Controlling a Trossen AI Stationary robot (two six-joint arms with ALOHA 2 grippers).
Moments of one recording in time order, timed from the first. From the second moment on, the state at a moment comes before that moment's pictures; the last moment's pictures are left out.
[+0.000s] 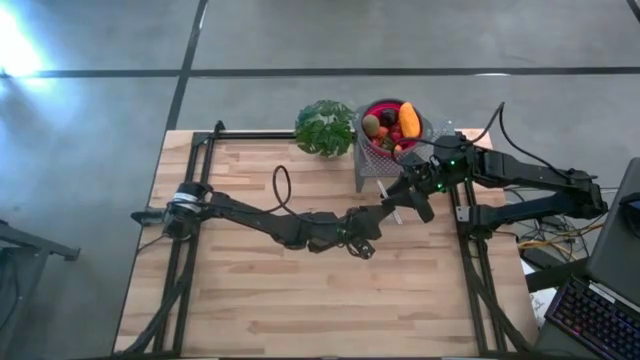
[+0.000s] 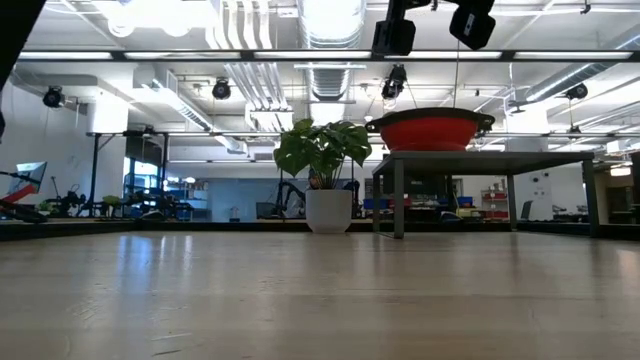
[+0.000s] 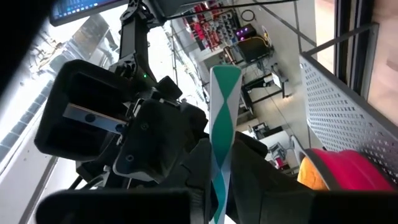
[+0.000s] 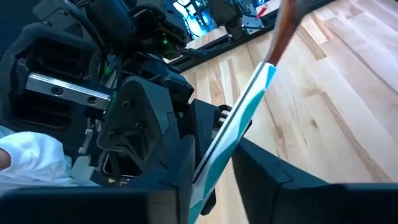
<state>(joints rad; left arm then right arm) -0.20 1.98 1.54 0.59 -0.61 2.05 -0.17 0.96 1.00 -0.47 -0.40 0.42</state>
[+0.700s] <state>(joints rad) -0.18 1.98 1.54 0.51 -0.59 2.00 -0.17 0.96 1.00 -0.47 -0.40 0.39</state>
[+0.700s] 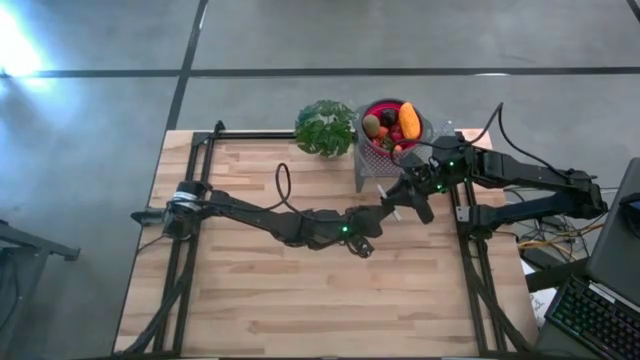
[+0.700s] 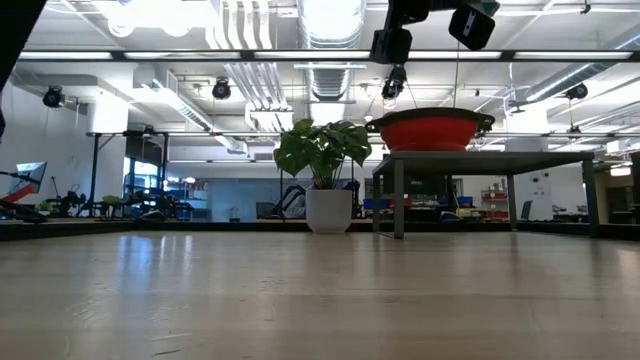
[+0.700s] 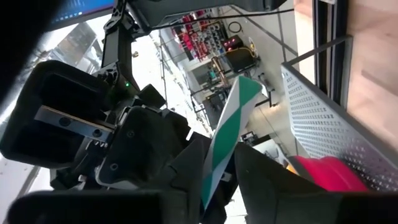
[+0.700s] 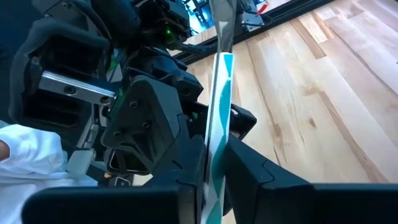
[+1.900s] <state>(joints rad) -0.29 1.96 1.53 0.33 -0.51 1.26 -0.18 0.96 1.09 -0.51 -0.41 0.35</state>
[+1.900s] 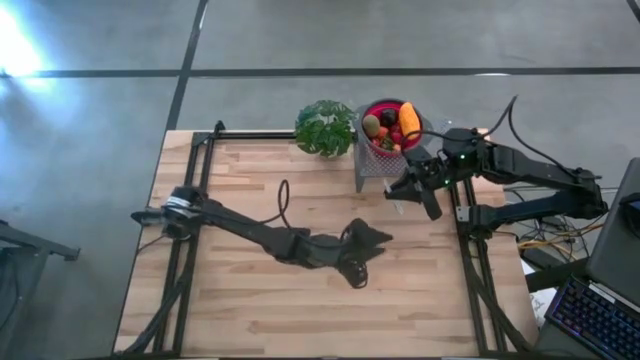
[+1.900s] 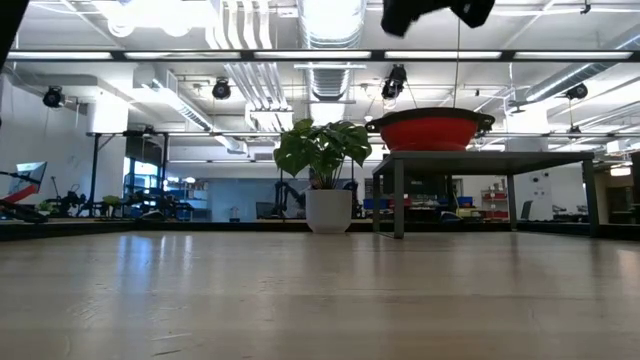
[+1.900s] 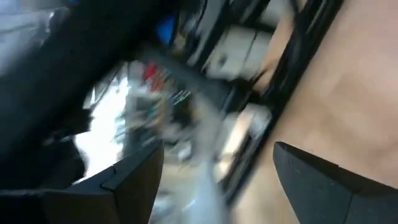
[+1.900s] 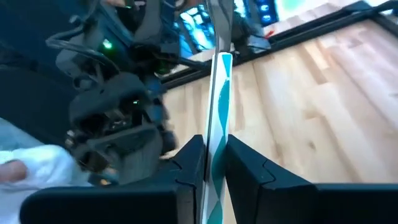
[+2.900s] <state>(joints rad) -0.10 1.22 0.57 0.93 -0.06 0.24 -0.53 1.14 1.56 -1.30 0.26 0.46</state>
